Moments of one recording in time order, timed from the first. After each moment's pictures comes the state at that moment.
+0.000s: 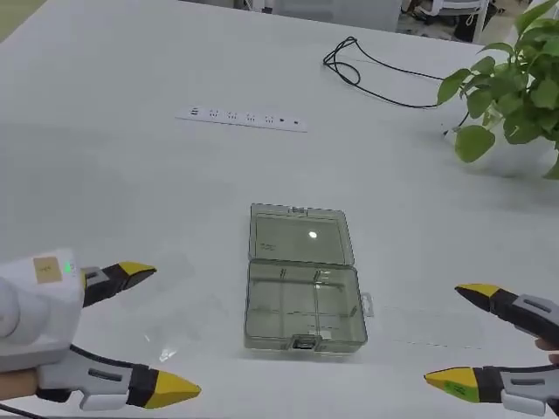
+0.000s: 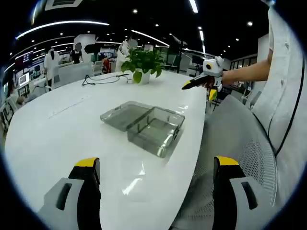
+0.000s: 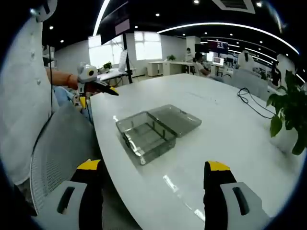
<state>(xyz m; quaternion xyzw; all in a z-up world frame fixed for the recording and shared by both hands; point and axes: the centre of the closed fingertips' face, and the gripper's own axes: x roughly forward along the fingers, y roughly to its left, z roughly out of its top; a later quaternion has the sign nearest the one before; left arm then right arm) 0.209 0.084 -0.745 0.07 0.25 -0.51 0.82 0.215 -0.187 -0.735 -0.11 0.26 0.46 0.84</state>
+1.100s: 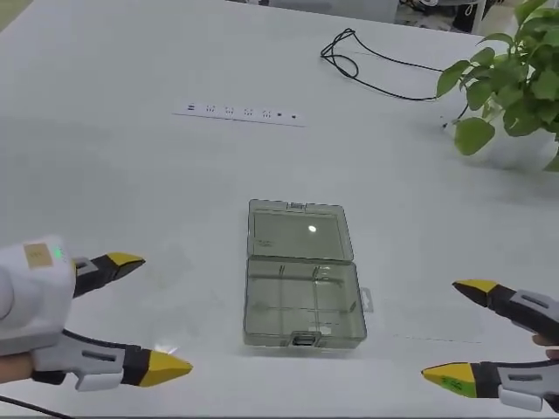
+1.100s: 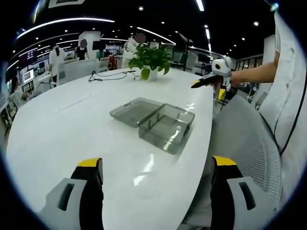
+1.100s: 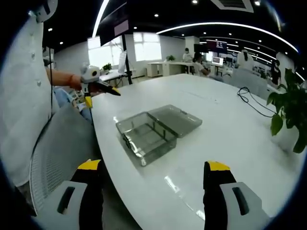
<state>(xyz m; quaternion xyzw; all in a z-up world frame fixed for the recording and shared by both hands) 0.230 0.101 -0.751 0.08 0.27 -0.48 0.83 0.216 -0.187 -0.737 -0.10 0.26 0.46 0.84</state>
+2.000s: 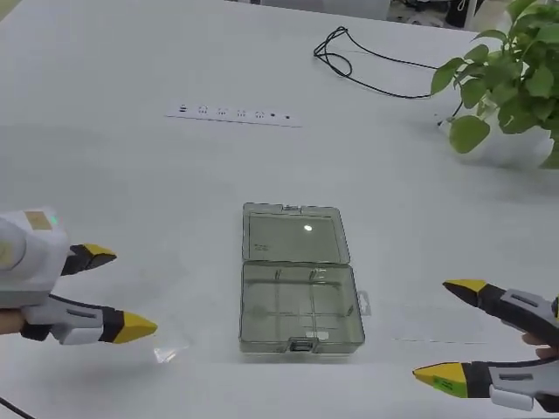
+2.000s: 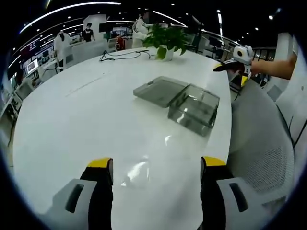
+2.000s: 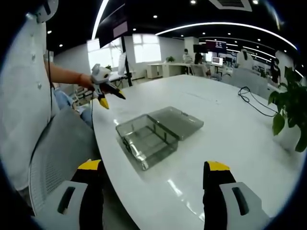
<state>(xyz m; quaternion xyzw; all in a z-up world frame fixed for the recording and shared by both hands) 0.277 0.145 -0.783 0.12 0.36 -0.43 0.82 0.225 -0.189 -0.743 -0.09 0.26 0.46 0.85</state>
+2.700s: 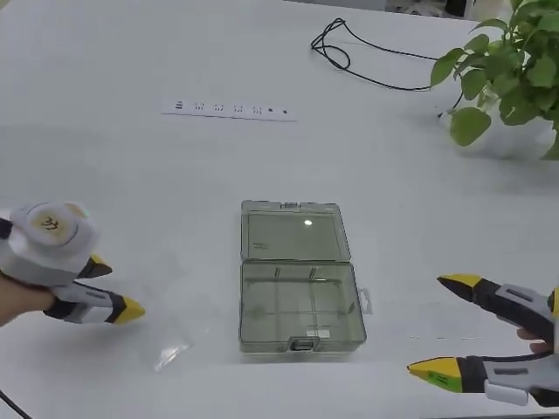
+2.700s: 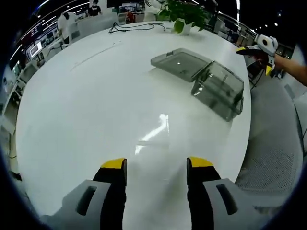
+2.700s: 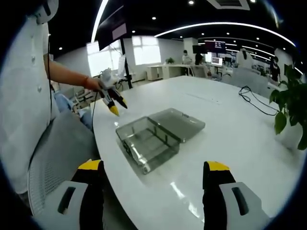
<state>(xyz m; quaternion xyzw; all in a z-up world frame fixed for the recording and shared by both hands) 0.293 0.168 -0.828 0.16 0.47 -0.37 0.79 0.228 -0.180 -0.743 -0.07 0.26 0.46 0.85</state>
